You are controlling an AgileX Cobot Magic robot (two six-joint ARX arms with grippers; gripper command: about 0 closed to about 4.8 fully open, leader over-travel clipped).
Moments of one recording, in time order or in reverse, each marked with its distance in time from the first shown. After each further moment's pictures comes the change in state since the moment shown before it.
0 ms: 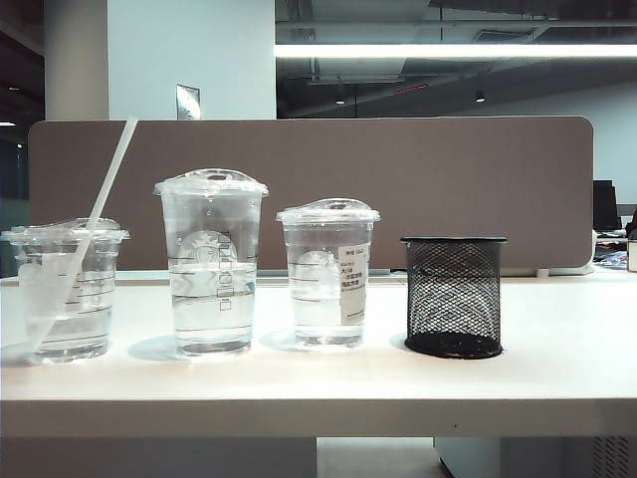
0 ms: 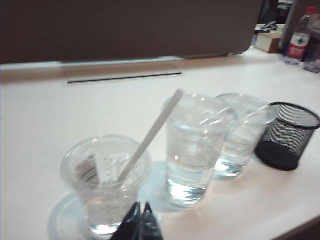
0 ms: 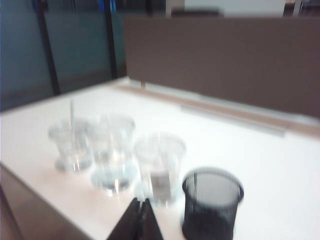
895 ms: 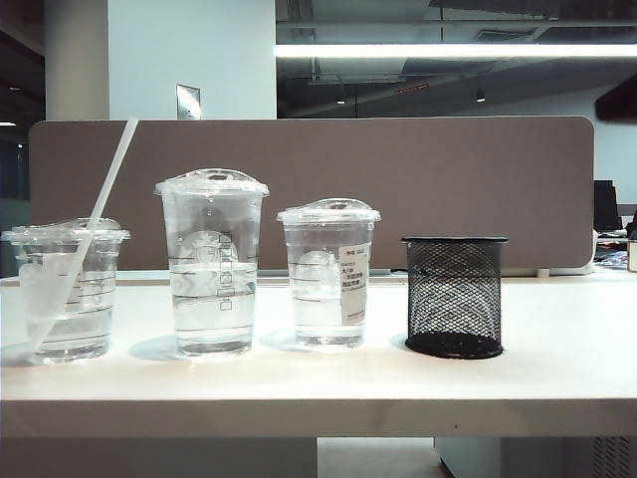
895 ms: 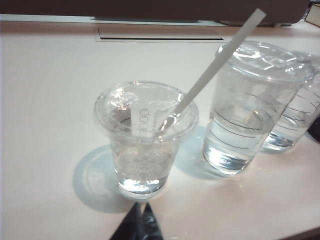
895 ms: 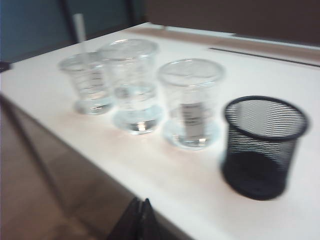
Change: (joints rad) left arm 0.000 0.000 -0.159 0.061 -0.115 -0.003; right arm 0.002 0.000 -0.278 0.118 -0.093 0.086
